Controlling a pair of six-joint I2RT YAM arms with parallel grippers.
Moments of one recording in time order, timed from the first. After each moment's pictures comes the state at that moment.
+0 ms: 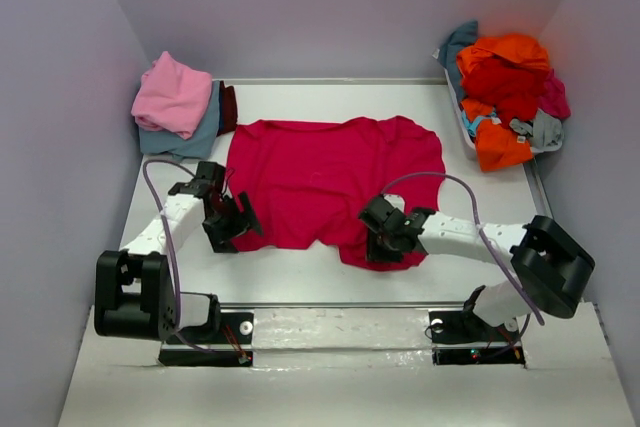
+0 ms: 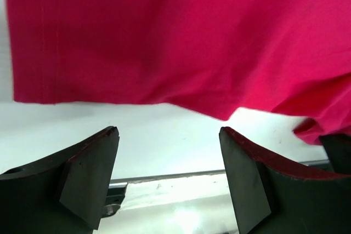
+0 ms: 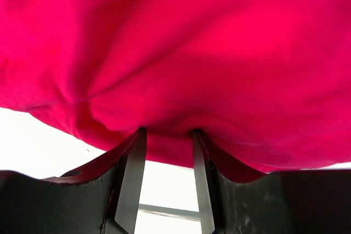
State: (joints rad) left arm -0.11 1.28 0.71 -0.78 0.25 -0.57; right arm 0.90 1.43 0.75 -0.52 0.18 0.94
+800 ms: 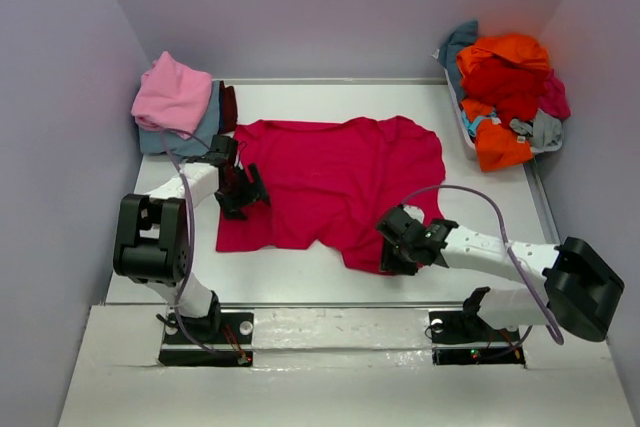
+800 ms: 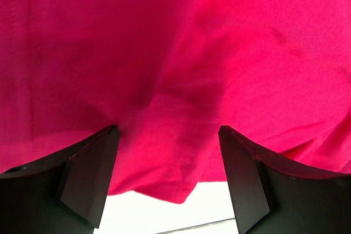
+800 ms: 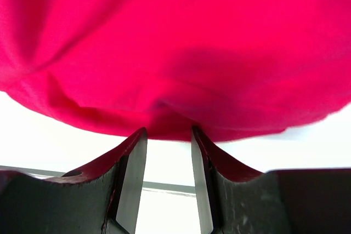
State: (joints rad) left arm -0.14 1.59 0.94 -0.59 0.19 -0.56; right arm 0.90 1.26 0.64 -0.59 0.15 1.04
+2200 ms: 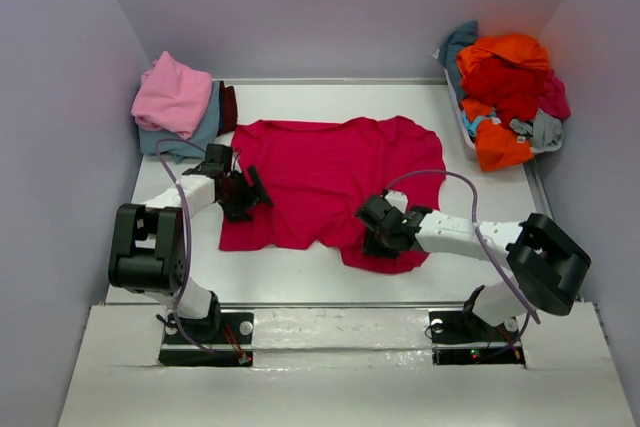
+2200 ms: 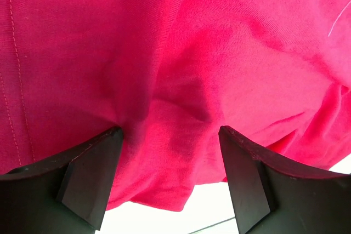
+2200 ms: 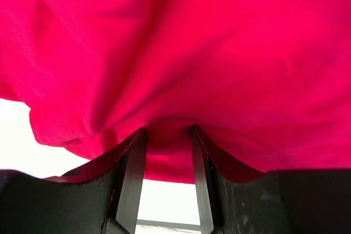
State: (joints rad) left arm -0.12 1.55 0.82 -0.42 0.28 -0.58; right arm 0.91 1.46 0.77 -0.50 0.25 1.06
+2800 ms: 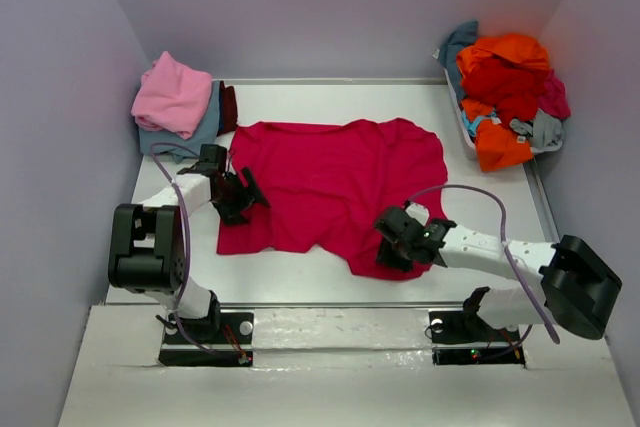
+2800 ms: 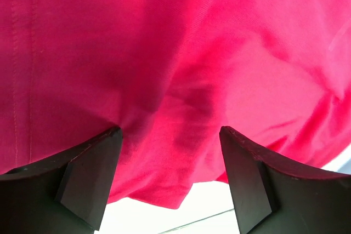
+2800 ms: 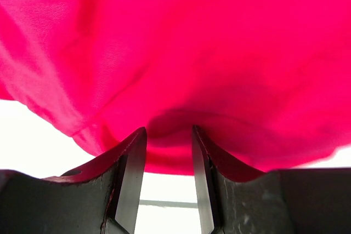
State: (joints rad) left arm -0.07 1.55 0.82 -0.46 0.31 -0.60; right arm 0.91 1.29 0.64 -0.52 0.23 1.20
